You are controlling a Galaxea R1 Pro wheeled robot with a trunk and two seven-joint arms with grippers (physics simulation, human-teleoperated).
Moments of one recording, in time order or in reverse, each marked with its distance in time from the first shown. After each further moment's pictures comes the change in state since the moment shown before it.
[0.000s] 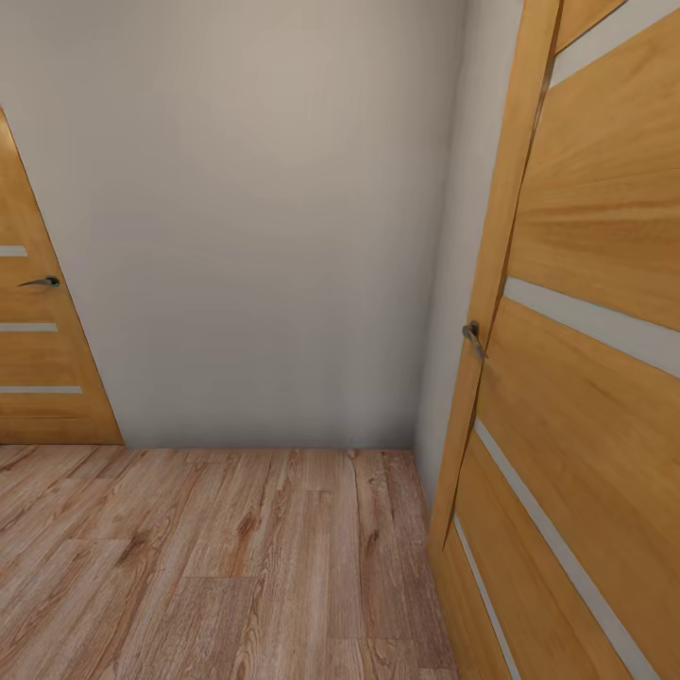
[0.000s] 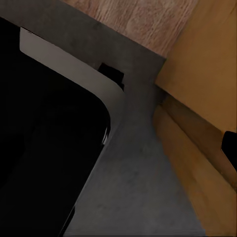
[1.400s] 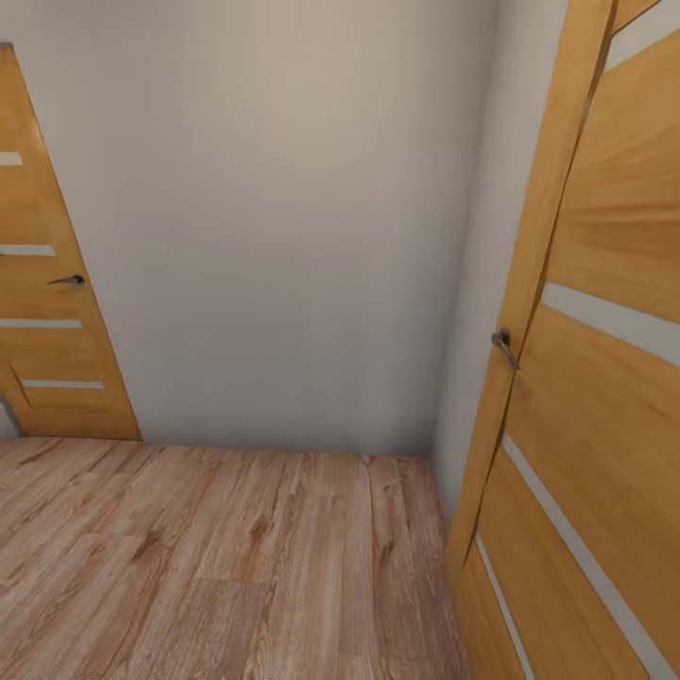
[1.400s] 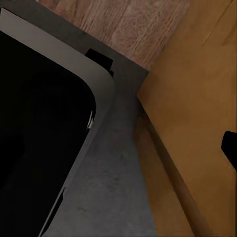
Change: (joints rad) left arm 0.000 0.001 0.001 0.001 0.019 0.001 -0.001; right arm 0.012 -0.024 0.001 0.000 0.003 0.006 -0.011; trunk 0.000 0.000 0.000
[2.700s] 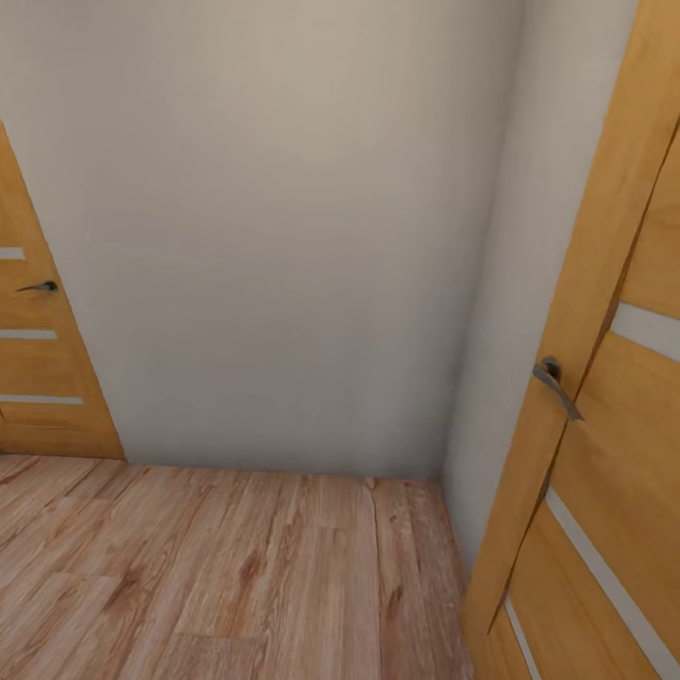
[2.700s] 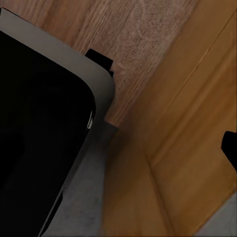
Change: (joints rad) left arm 0.000 0.003 0.000 0.012 0.000 0.000 -0.001; right arm 0.000 0.000 0.000 0.000 0.003 -0.002 0.000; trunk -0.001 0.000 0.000
